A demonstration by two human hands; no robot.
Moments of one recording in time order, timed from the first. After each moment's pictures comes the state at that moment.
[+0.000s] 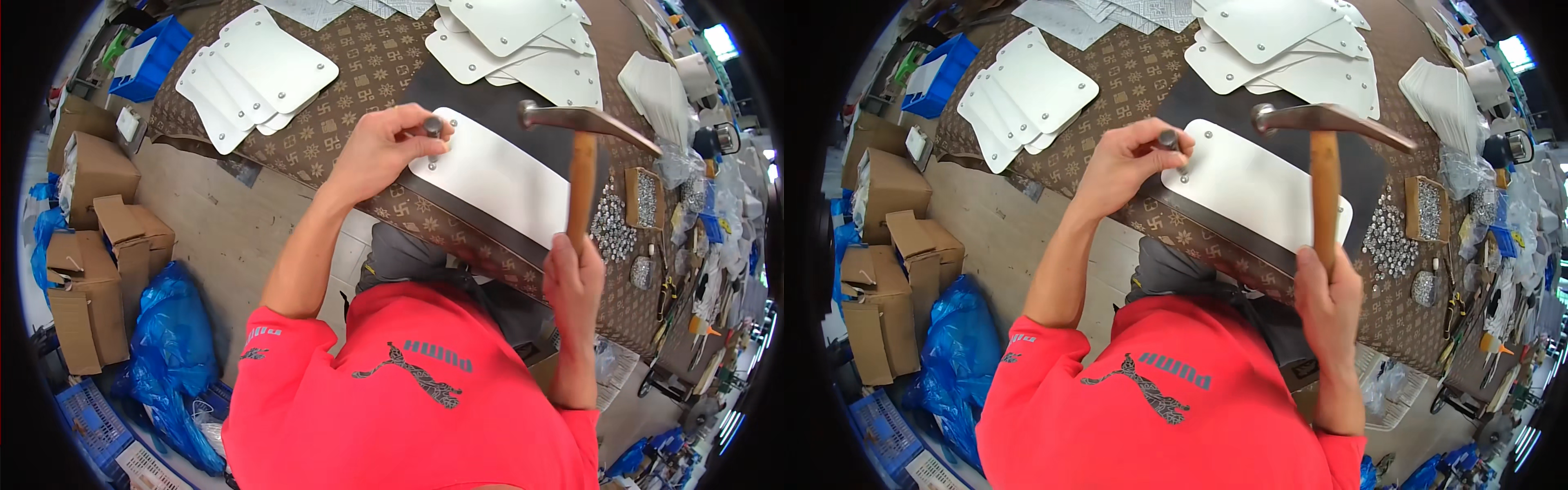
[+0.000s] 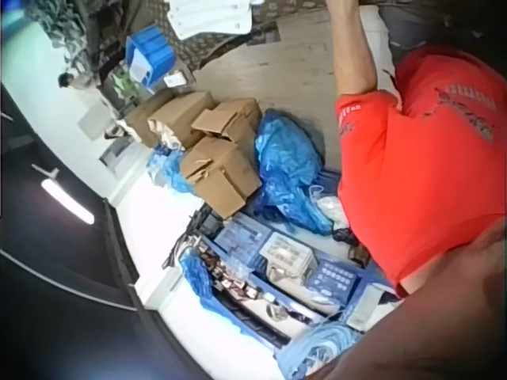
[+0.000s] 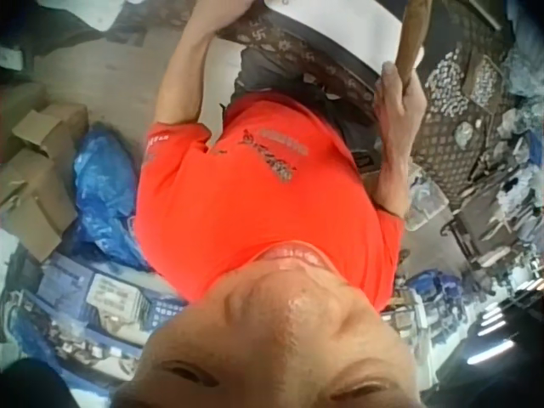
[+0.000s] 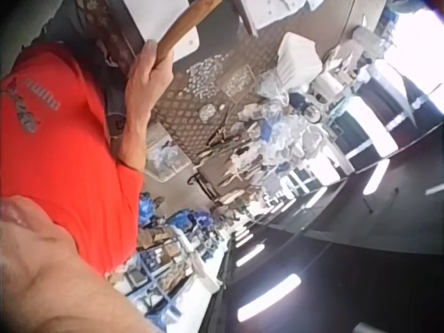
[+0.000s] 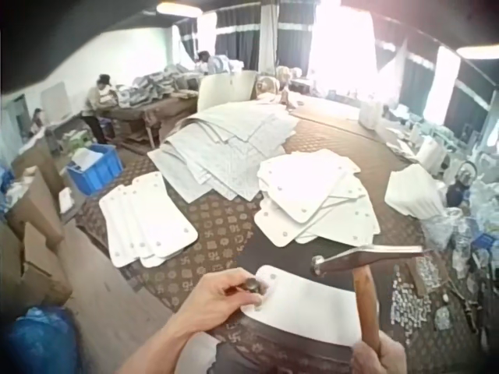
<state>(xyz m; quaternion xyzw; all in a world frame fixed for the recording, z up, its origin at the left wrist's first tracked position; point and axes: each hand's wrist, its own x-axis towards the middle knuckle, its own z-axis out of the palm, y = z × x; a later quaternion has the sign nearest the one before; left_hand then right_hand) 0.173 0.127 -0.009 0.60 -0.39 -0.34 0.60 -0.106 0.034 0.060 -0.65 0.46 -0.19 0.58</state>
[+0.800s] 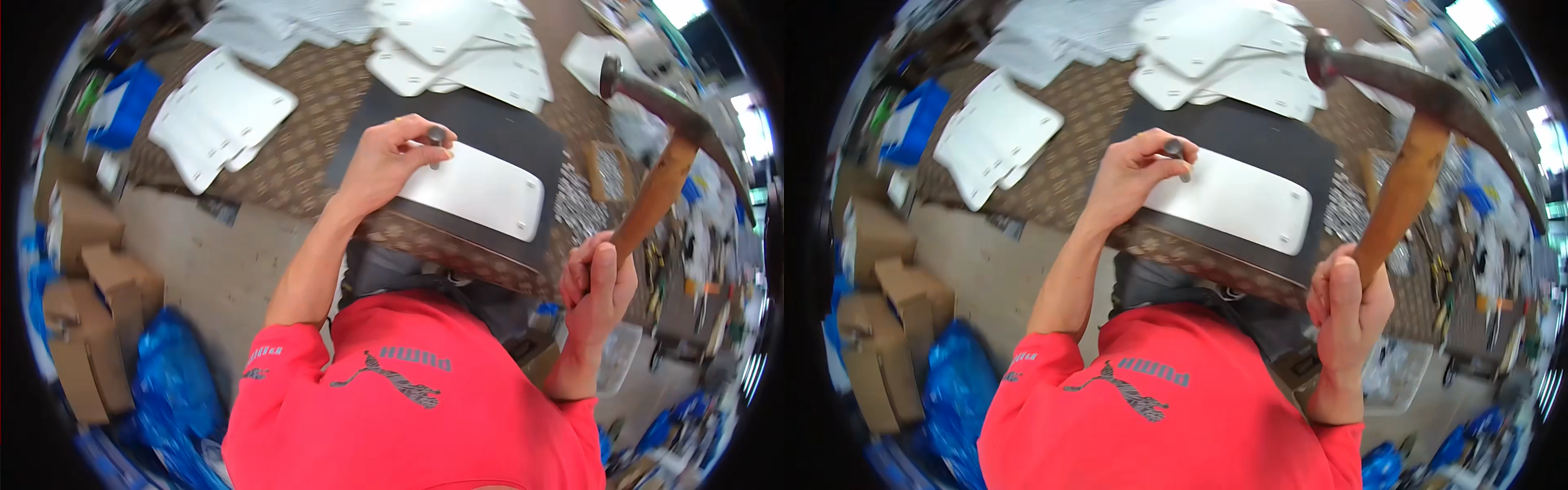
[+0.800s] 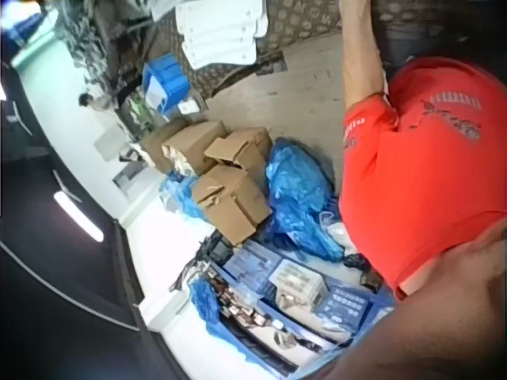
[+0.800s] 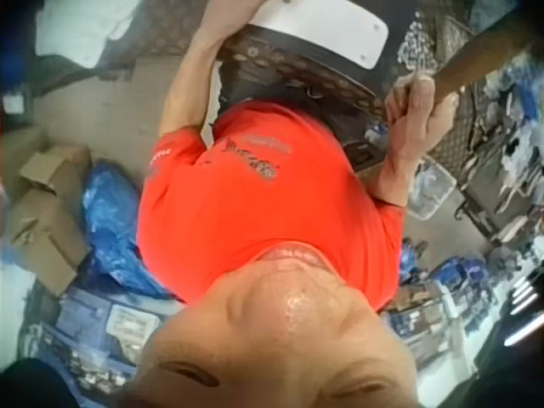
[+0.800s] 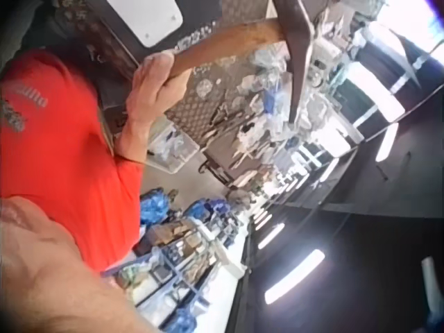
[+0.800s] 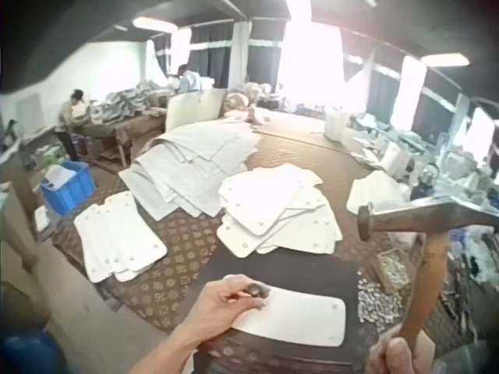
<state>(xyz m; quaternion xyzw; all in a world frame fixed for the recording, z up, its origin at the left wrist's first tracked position) 0.135 0.086 0.000 0.52 -0.44 -0.36 0.64 -0.140 0.047 0.106 -0.62 0.39 -0.38 0.56</state>
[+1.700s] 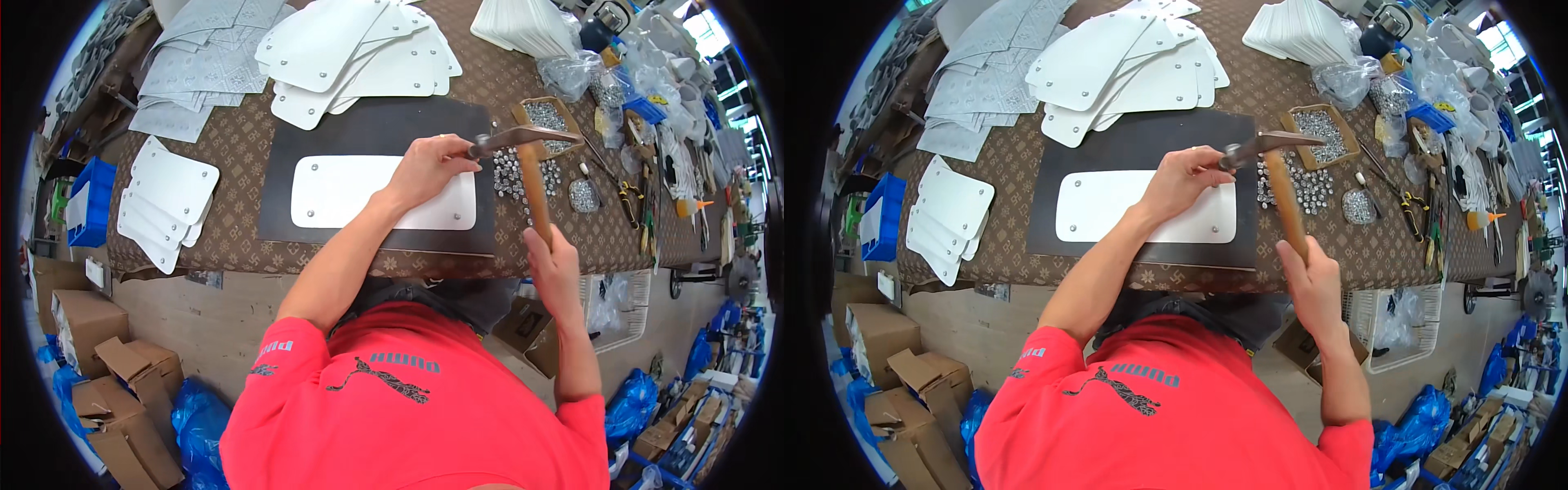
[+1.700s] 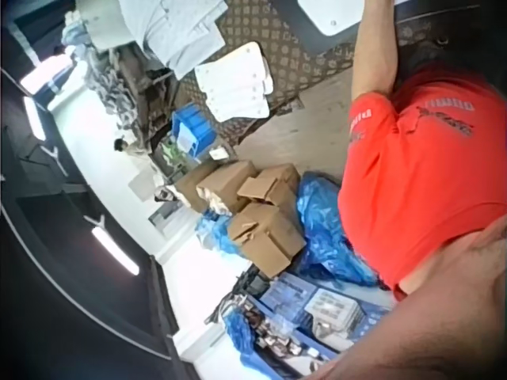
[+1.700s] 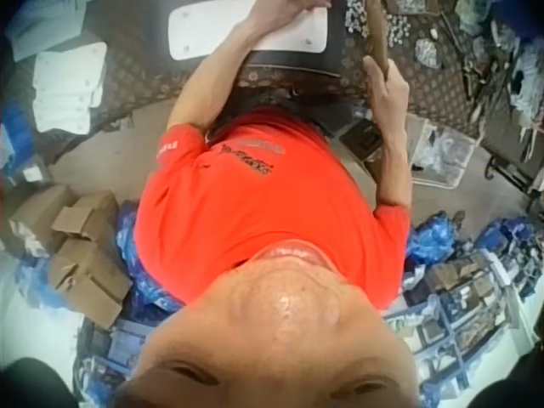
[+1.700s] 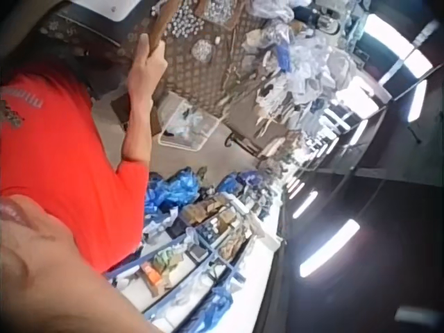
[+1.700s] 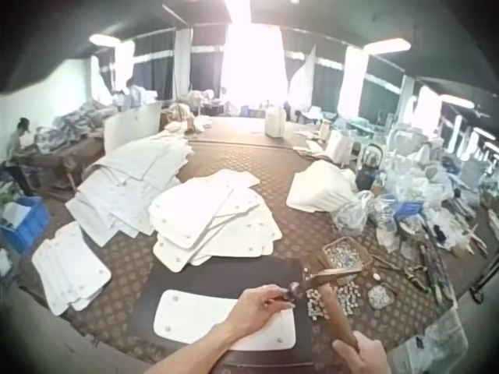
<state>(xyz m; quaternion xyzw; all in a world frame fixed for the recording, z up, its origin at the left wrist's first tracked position) 0.025 -0.042 -0.031 0.50 -0.60 -0.37 0.51 -0.228 0.007 0.041 -0.77 0.50 -0.25 0.31</state>
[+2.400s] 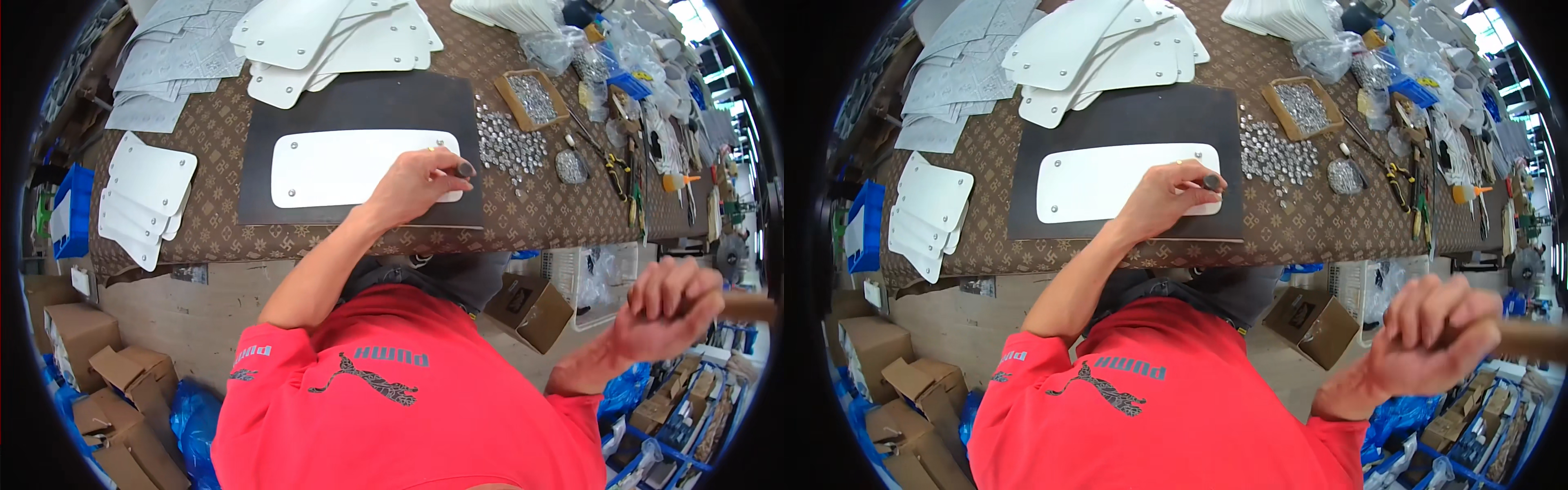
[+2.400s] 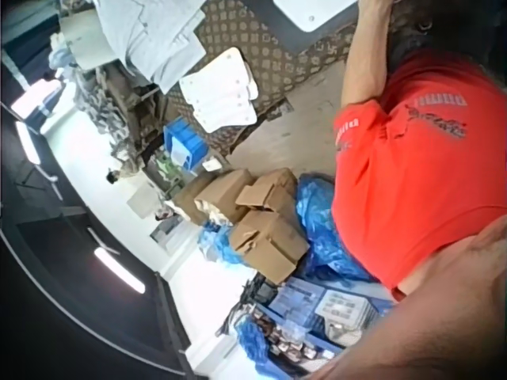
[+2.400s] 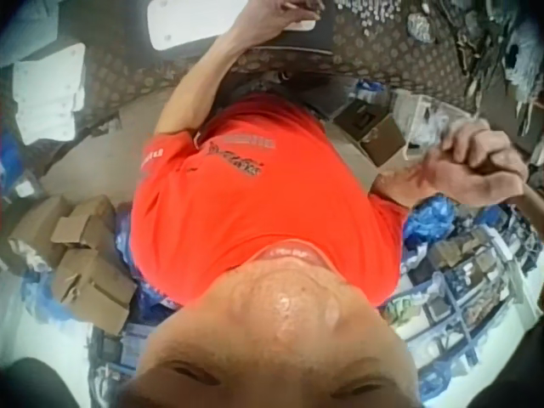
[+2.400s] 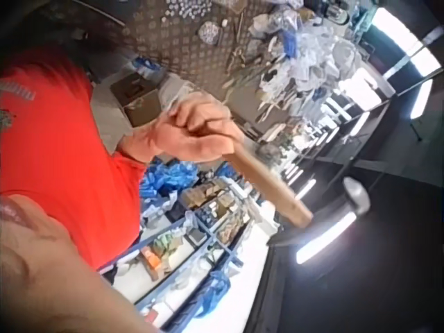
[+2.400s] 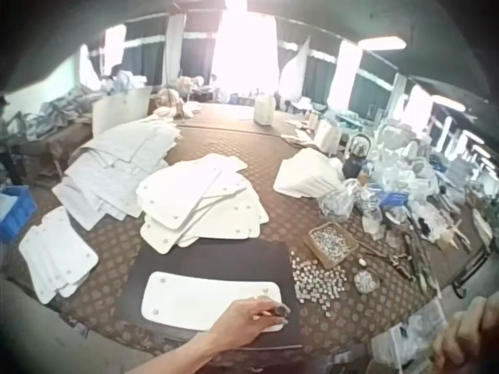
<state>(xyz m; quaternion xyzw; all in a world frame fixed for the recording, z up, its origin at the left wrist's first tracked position) 0.011 0.006 -0.027 0.45 -0.59 -0.46 0.49 -0.241 0.056 0.155 -0.53 0.26 -0.66 0.45</state>
